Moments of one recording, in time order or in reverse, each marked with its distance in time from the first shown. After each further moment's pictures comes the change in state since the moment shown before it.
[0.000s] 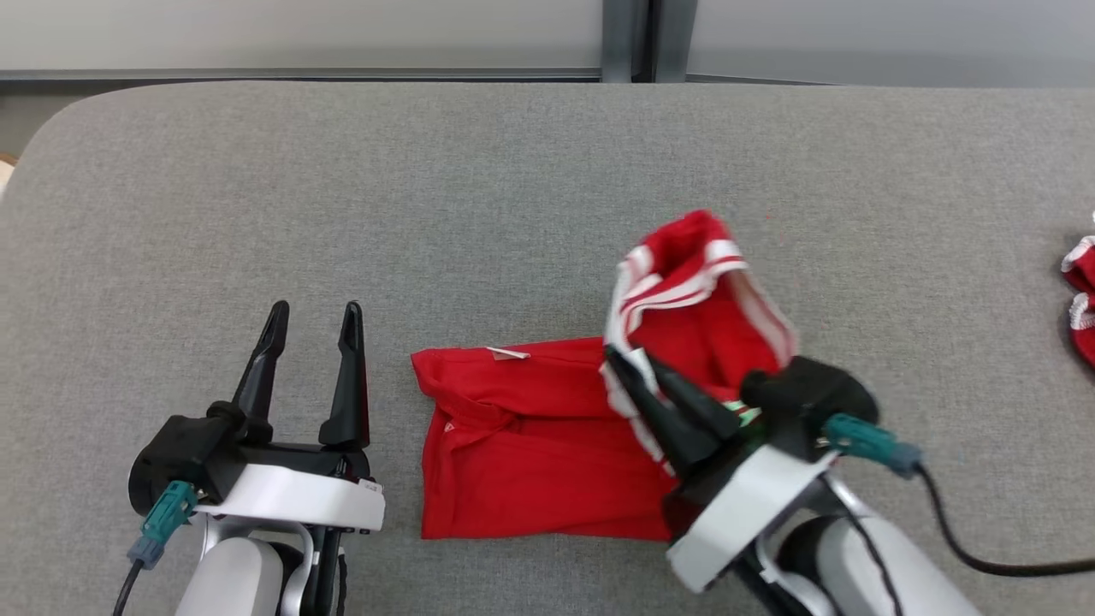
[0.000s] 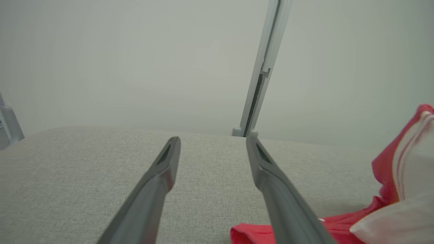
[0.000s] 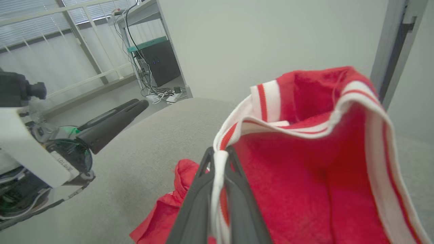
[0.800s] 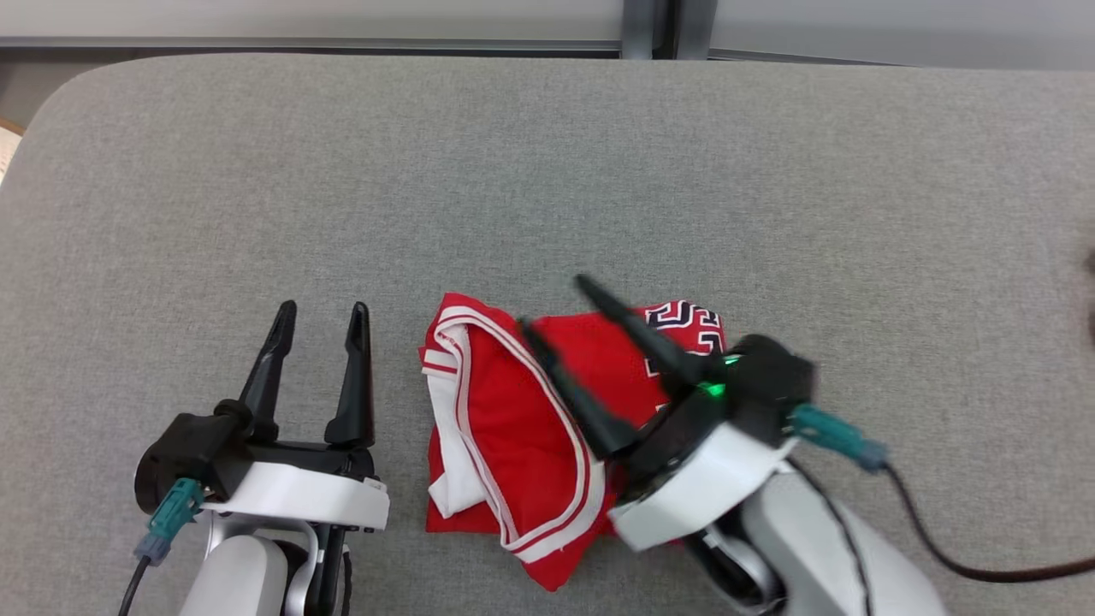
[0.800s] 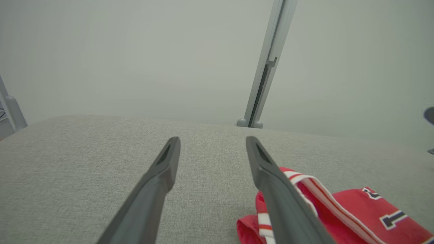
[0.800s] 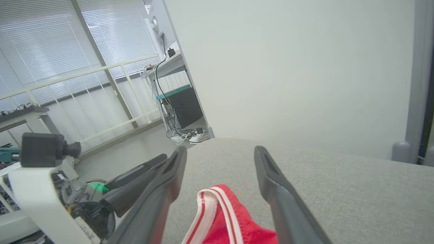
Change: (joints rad) left arm -0.006 -0.028 0.014 0.020 0.028 -0.020 0.000; right arm -0.181 0.100 0.194 0.257 0.097 0.000 -0.328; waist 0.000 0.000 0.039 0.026
